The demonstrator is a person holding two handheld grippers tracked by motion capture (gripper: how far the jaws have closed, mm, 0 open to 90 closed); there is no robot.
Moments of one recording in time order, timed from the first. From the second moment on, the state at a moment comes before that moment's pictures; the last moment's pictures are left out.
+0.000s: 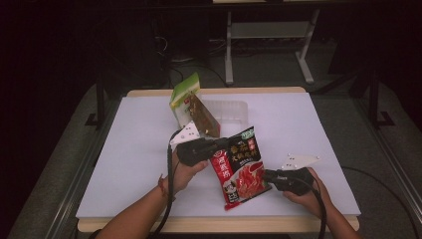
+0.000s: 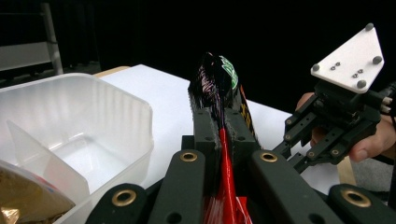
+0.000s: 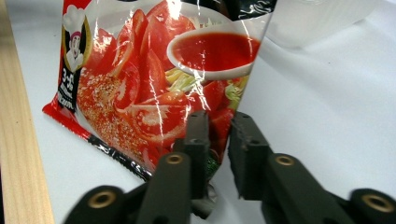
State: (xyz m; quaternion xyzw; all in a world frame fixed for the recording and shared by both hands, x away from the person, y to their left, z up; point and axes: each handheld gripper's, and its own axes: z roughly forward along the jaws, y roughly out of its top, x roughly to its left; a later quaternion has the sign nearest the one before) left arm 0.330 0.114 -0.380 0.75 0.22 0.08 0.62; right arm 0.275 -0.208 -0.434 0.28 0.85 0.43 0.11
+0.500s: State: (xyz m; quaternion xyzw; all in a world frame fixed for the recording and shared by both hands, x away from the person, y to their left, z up) left arm 0.325 0.111 -0.362 0.75 0.20 0.10 0.62; right arm 0.273 -0.203 -0.430 0.28 0.84 0.43 0.15
